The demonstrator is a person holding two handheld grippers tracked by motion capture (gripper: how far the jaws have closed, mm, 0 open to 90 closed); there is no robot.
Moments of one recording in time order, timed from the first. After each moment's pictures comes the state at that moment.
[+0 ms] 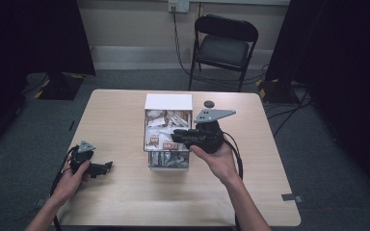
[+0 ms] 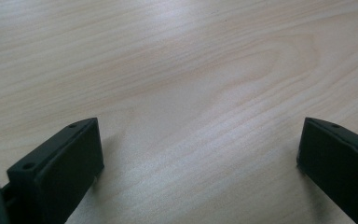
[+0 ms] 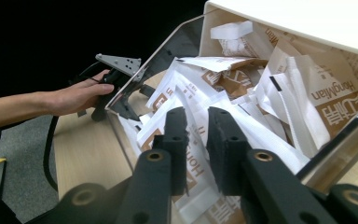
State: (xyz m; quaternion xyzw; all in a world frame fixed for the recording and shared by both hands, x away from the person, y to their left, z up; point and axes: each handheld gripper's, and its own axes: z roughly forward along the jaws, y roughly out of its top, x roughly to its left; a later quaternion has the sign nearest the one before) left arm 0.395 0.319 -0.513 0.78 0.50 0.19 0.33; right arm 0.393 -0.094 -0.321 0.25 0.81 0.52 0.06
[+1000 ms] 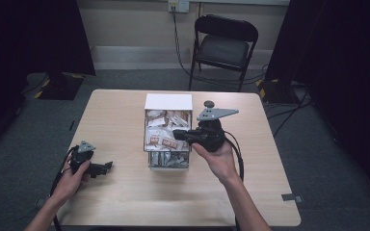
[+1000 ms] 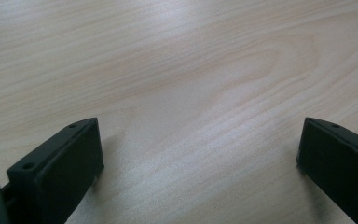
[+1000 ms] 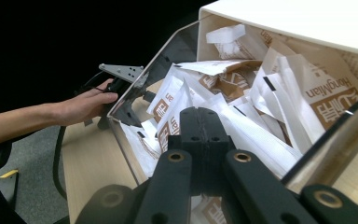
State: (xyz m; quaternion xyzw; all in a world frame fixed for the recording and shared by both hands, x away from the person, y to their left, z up) left arm 0.395 0.319 -0.513 0.78 0.50 0.19 0.33; right arm 0.395 -0.098 -0.322 0.27 0.80 0.53 0.05
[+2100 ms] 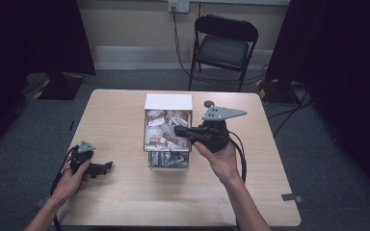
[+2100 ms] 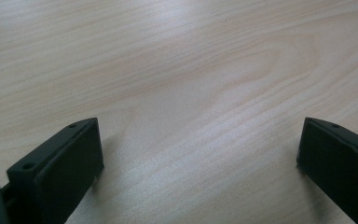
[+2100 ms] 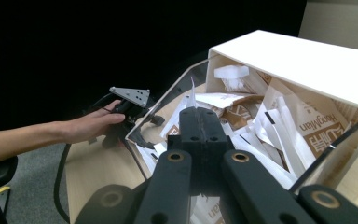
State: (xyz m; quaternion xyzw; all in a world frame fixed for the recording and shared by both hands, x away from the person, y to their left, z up) left arm 0.395 0.319 -0.513 0.78 0.50 0.19 0.33; right arm 0.382 -0.103 -0.304 0.25 0.78 0.57 0.07
